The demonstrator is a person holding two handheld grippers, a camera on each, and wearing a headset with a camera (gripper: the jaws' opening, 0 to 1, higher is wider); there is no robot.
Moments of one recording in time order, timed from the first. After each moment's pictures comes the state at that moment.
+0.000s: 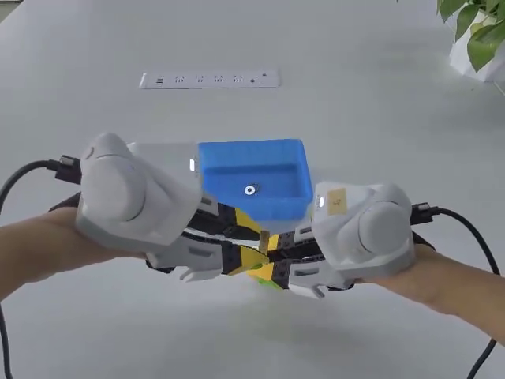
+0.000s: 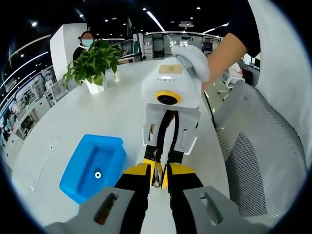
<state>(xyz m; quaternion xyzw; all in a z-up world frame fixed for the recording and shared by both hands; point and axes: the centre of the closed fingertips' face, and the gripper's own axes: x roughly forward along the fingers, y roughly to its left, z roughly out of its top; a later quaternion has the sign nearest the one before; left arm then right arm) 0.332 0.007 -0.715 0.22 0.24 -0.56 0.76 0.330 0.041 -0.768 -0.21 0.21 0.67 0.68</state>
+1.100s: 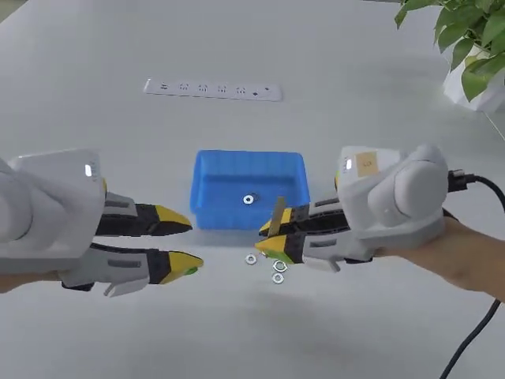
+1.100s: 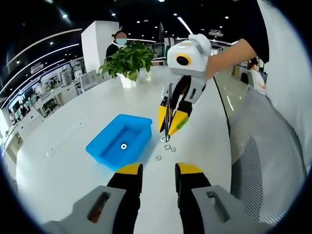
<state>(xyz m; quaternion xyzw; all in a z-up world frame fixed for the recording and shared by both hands) 0.324 0.089 -0.701 0.17 0.24 -0.45 0.84 0.362 0.034 -0.714 -0.22 0.19 0.66 0.69</state>
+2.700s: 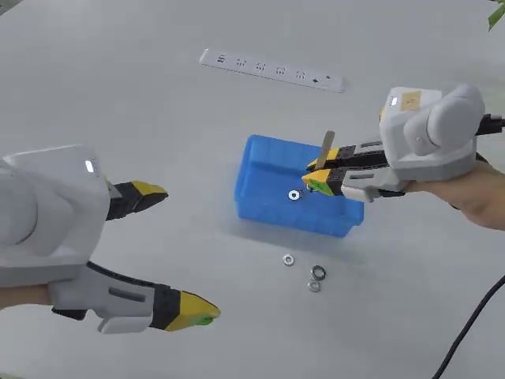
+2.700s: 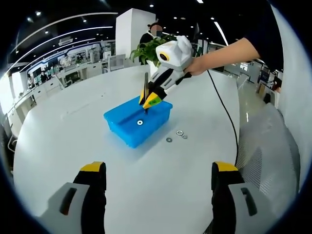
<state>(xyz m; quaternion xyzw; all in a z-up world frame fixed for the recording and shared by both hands) 0.310 0.125 -0.725 0.09 0.30 -0.35 0.88 0.460 0.060 -0.746 -0.26 0.20 0.64 0.69</state>
